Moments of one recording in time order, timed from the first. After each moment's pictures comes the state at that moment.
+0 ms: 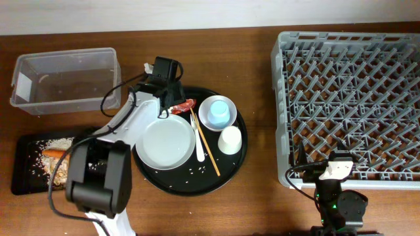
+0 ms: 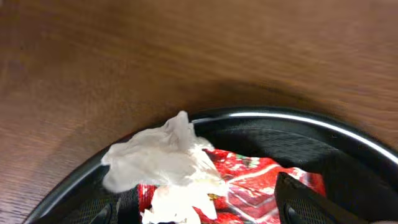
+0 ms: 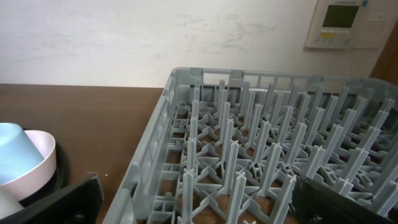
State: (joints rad) left arm -0.28 1.95 1.37 -0.51 -0.20 -0.50; right arm -0.08 0.01 0.01 -0.07 -0.05 -0.04
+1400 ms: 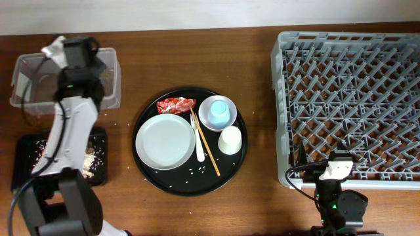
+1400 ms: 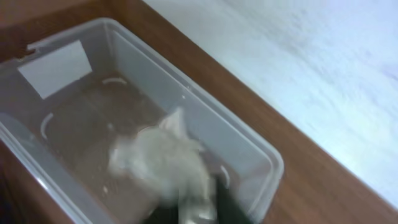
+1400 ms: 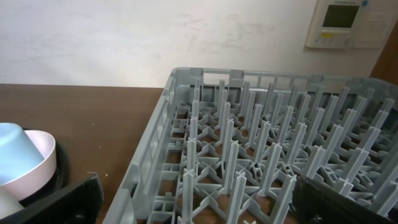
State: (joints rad) left arm 0.11 1.74 1.37 -0.24 -0.40 -0.55; right arm -0.08 0.01 0.01 -0.07 -0.05 -0.04
